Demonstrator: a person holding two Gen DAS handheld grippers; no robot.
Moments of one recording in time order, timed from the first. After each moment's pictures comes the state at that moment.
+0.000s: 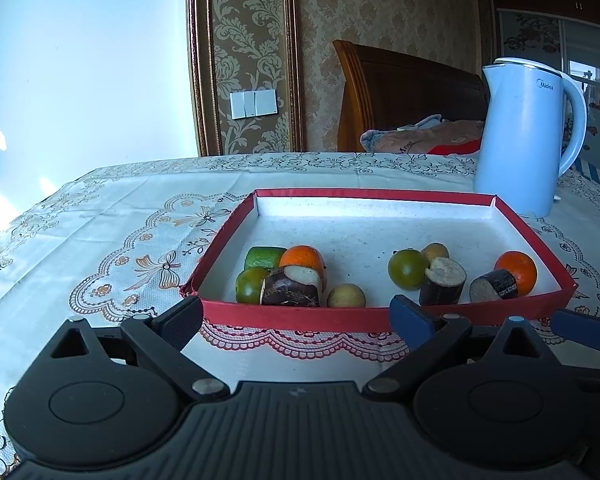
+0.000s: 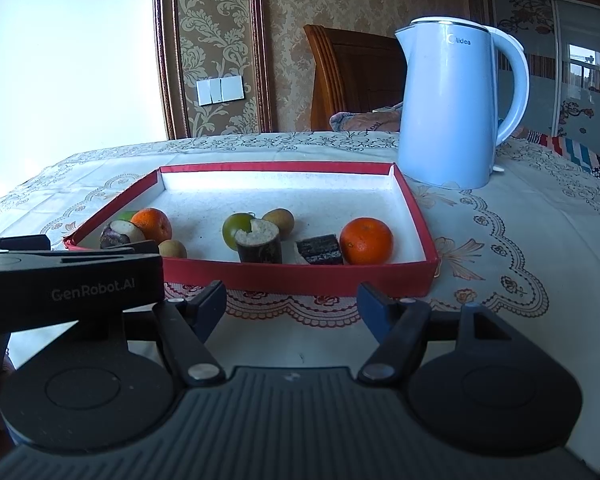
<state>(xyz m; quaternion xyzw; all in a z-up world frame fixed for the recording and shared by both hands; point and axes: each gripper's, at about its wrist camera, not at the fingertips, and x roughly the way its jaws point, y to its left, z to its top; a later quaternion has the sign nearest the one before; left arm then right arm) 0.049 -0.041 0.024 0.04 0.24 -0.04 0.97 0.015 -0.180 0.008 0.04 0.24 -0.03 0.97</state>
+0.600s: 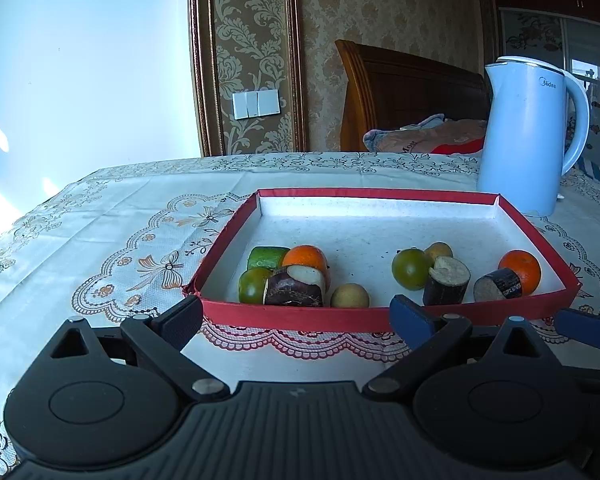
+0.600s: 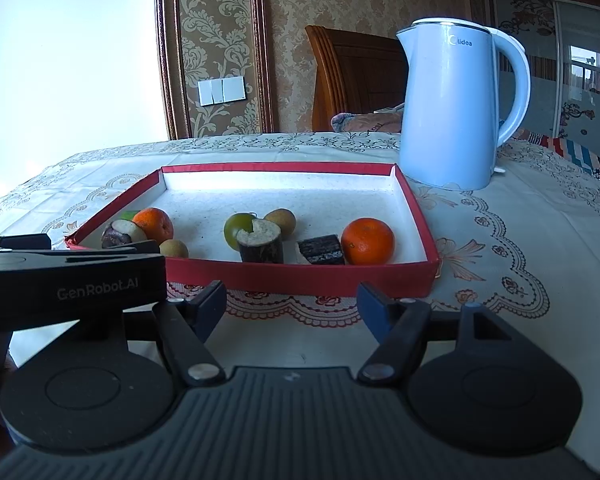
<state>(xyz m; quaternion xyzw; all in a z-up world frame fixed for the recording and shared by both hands) 0.050 -0.042 0.024 0.04 0.24 -0.03 0.97 0.015 -0.179 0.008 0.04 0.24 -0.02 0.97</state>
